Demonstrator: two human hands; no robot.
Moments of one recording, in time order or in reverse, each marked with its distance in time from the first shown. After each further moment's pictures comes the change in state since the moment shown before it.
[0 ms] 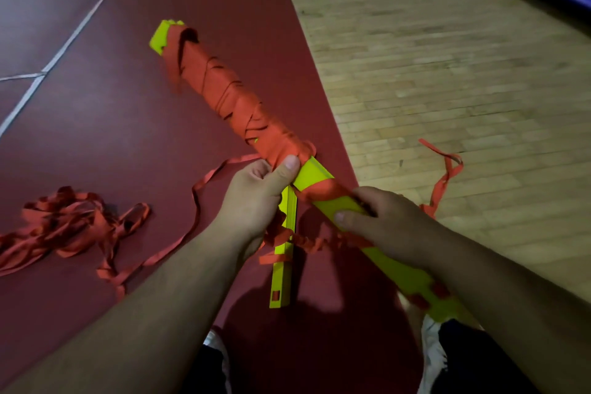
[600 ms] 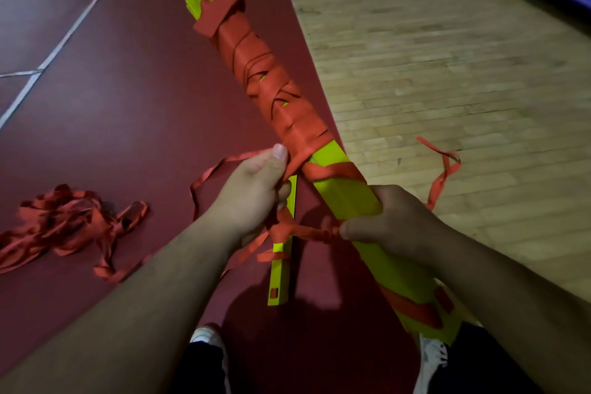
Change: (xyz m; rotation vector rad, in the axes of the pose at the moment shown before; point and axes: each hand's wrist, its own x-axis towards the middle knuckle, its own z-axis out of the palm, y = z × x) left_hand -0.004 0.013 -0.003 -0.020 -0.252 0.062; right_hand -0.008 -0.007 -0.003 0.156 0.045 0.023
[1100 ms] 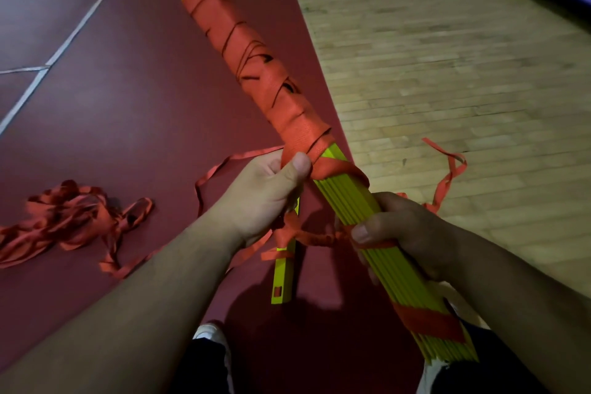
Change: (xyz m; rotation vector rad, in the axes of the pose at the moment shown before) left_hand -0.012 0.016 0.006 -0.049 -0.166 0.090; right_hand -0.002 0.001 0.001 0.495 -0.418 0.034
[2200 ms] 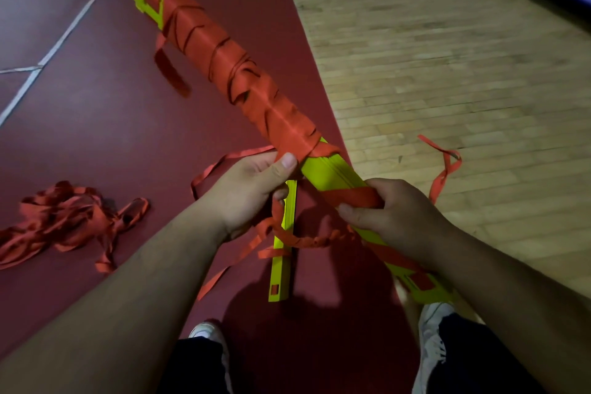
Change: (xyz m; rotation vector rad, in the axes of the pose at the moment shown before) left_hand 0.005 -0.005 -0.017 0.116 0.007 -0.129; right_hand 0.000 0.002 0.001 -0.564 0.484 -0.084
